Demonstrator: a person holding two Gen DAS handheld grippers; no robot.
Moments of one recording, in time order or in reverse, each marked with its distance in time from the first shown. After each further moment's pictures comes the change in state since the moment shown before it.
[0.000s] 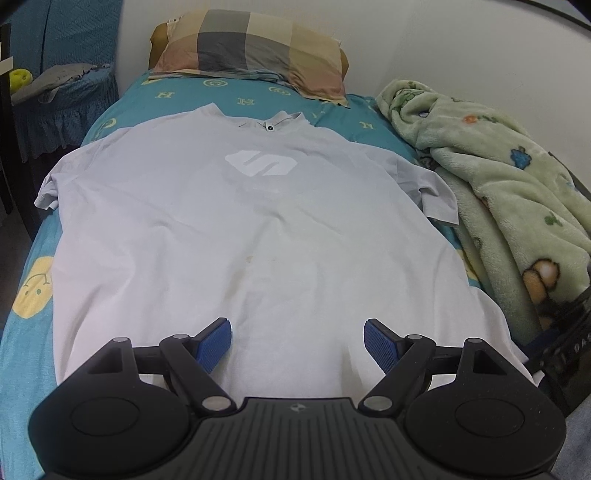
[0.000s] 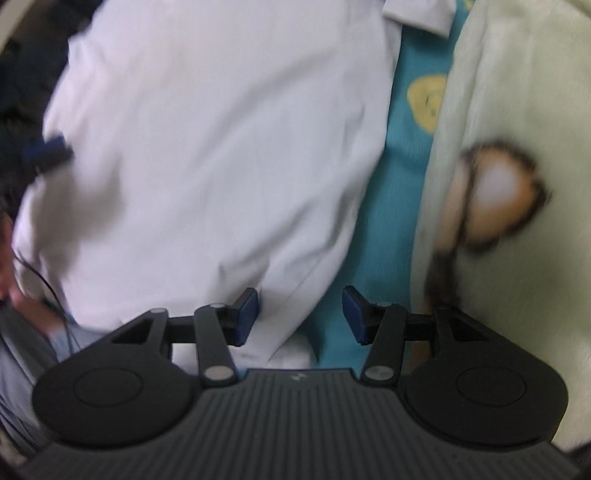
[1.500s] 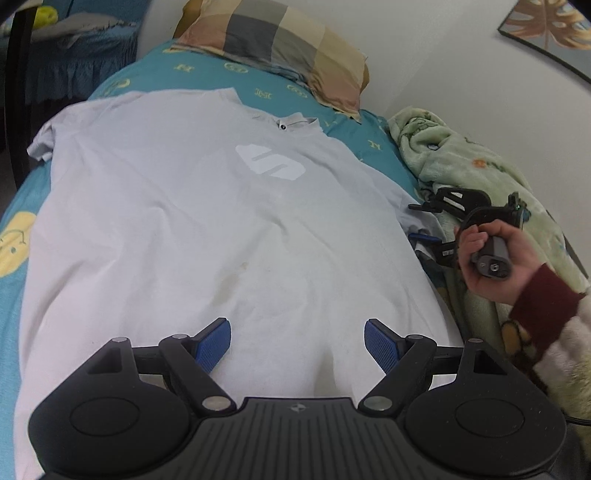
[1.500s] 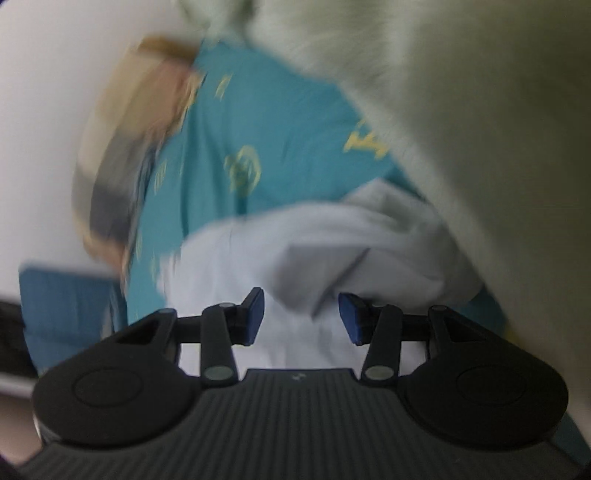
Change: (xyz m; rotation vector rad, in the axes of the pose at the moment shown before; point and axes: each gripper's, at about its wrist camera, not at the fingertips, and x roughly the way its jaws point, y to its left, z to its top) left arm 0.014 0.029 0.010 -0.221 -0.001 -0.112; right arm 0.045 -0.134 0.182 1.123 -0.783 0.402
